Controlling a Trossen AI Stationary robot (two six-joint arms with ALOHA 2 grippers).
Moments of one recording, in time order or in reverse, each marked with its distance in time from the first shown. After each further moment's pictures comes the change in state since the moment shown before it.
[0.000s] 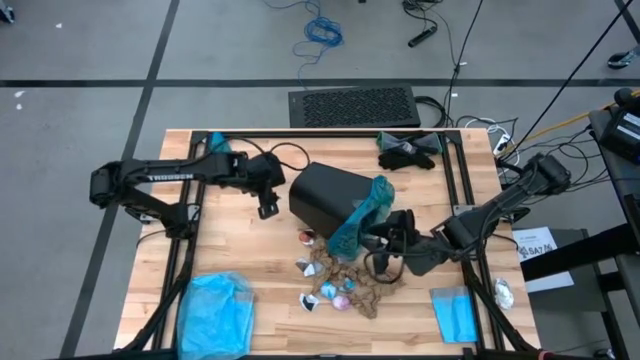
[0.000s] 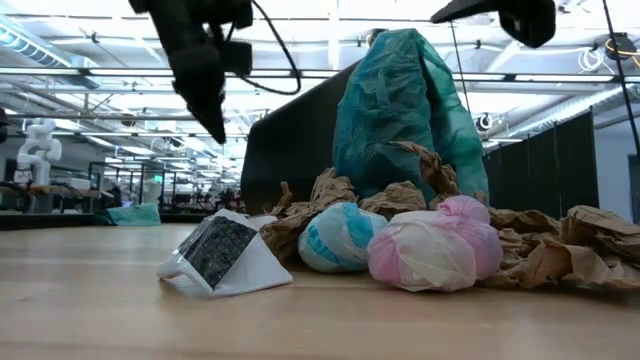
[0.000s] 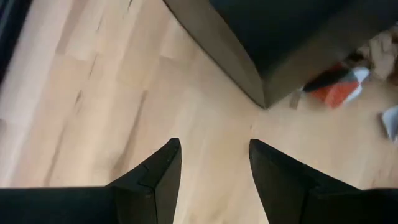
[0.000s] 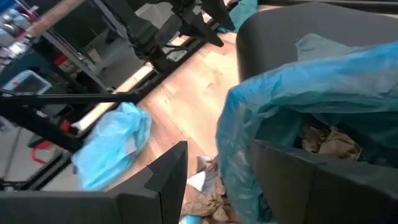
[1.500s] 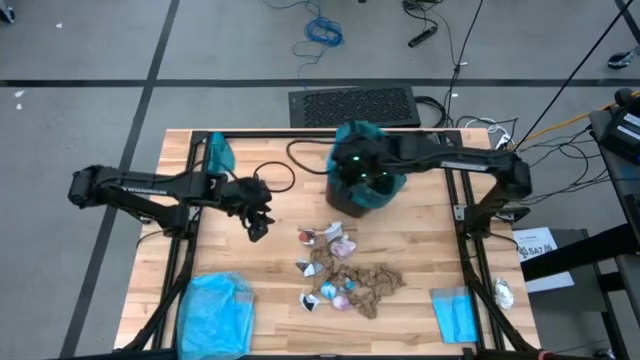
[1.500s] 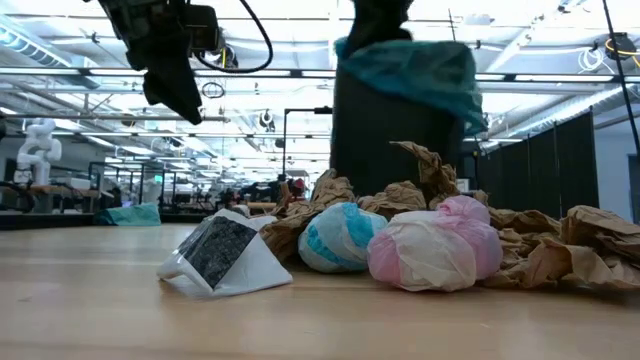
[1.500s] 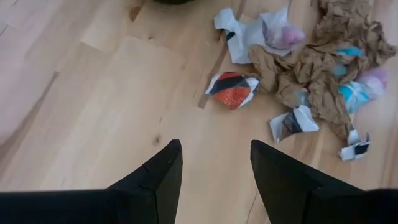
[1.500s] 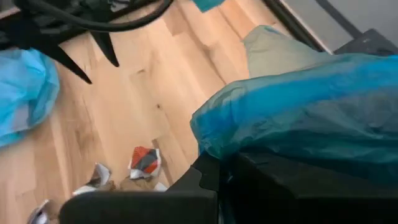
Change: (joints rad) left arm -0.238 -0.225 -0.159 0.088 0.032 -0.383; right arm -0.683 0.354 0.678 -0.521 -0.670 -0.749
